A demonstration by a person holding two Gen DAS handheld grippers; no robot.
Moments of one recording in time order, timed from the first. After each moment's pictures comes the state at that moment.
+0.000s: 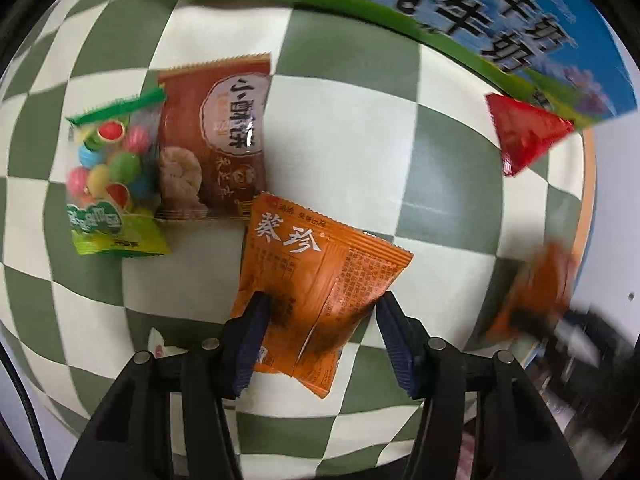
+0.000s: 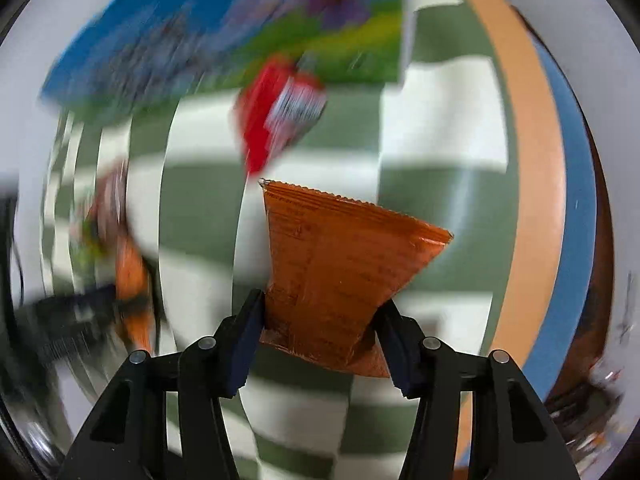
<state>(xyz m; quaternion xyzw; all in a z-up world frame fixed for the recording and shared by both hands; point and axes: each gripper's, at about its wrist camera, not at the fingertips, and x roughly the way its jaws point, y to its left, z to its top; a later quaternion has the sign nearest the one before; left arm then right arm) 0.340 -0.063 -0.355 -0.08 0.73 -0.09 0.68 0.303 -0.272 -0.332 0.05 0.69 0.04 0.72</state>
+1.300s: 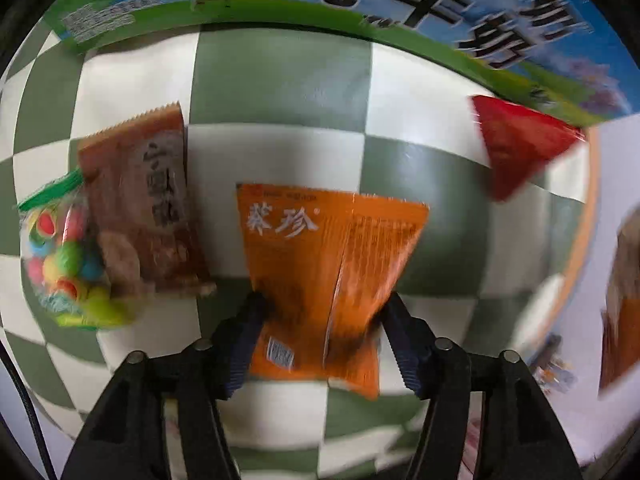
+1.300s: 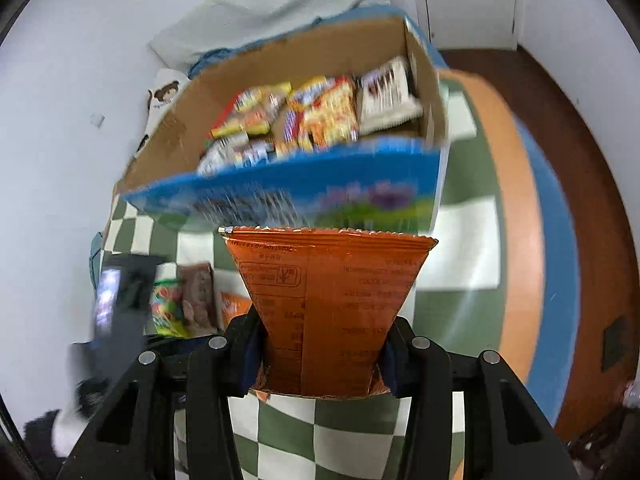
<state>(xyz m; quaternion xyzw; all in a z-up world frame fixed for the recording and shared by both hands) 0.379 -0.110 -0.360 -0.03 0.74 -0.12 0.66 0.357 -0.274 -0.247 0.15 0.59 0.06 0.79</state>
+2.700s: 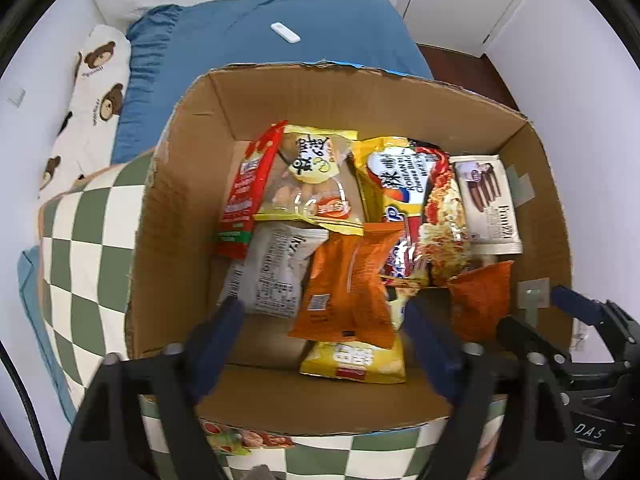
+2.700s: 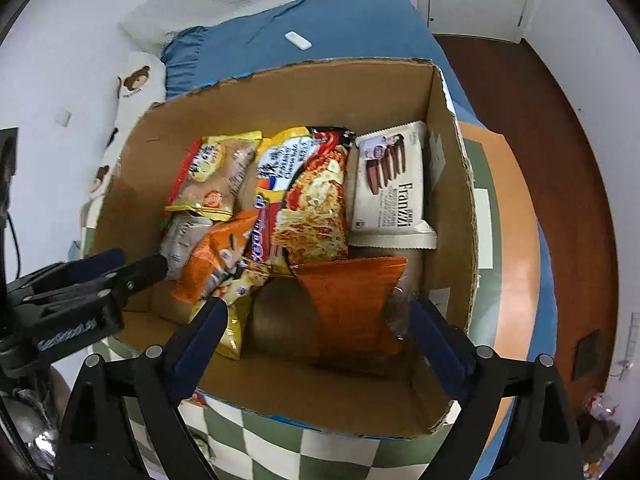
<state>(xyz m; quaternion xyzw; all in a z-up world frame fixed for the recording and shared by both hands) 0.552 -0.111 -0.222 0.02 0.64 -0.08 0.76 0.524 -0.293 -0.232 0.10 0.64 0.03 0.76</state>
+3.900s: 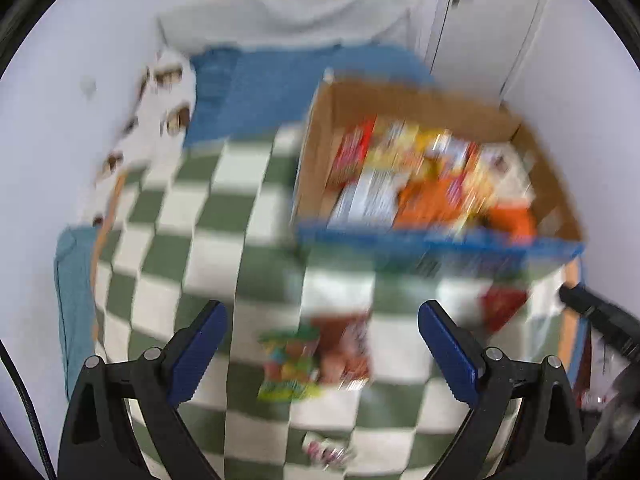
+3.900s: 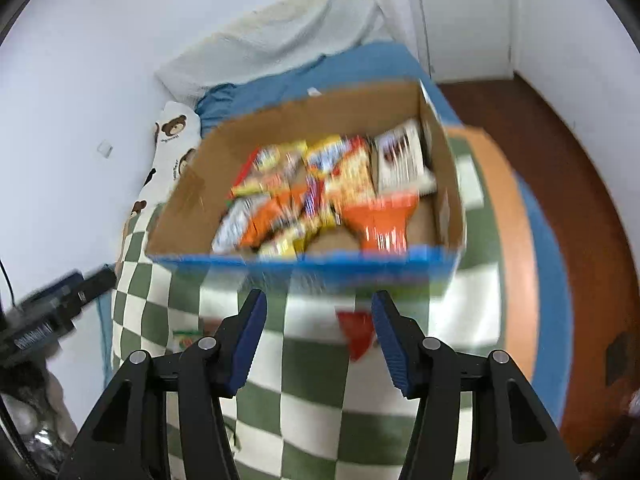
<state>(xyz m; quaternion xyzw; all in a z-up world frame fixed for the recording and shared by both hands) 0.410 -0.011 -0.201 0.01 0.57 -0.03 0.82 0.380 -0.275 -0.208 0.17 0.54 0.04 0.82</state>
